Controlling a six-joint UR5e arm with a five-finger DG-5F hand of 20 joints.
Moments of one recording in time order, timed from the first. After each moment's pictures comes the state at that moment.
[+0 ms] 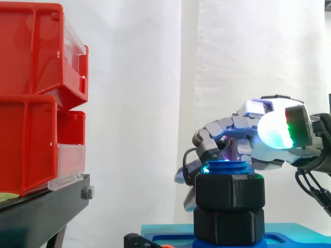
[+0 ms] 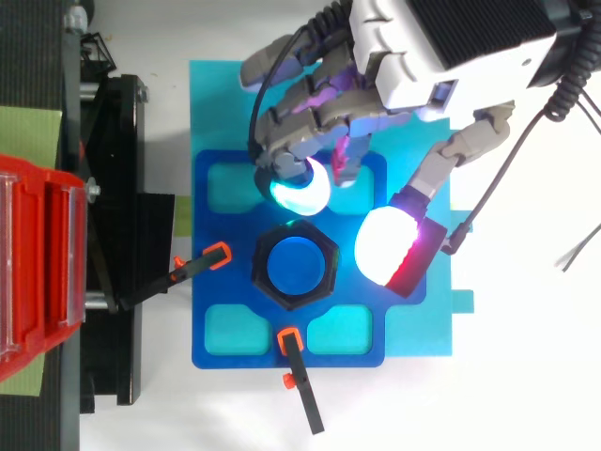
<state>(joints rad) -0.11 -2.33 -1.22 -2.51 -2.04 -0.99</state>
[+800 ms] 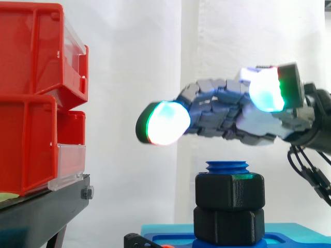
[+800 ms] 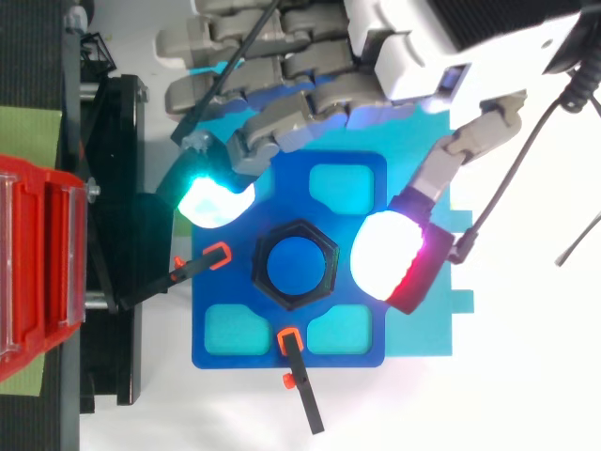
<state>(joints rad) -0.10 -2.32 -1.19 -2.52 -2.02 -0.99</state>
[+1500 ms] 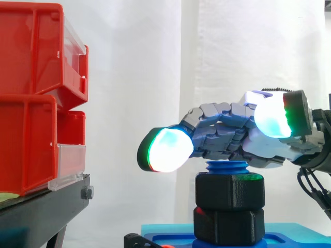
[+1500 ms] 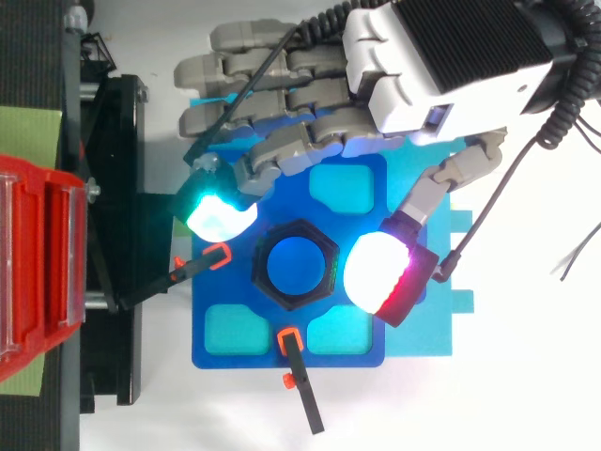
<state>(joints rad) -0.08 -2.32 -1.26 -2.45 -1.97 -0.97</state>
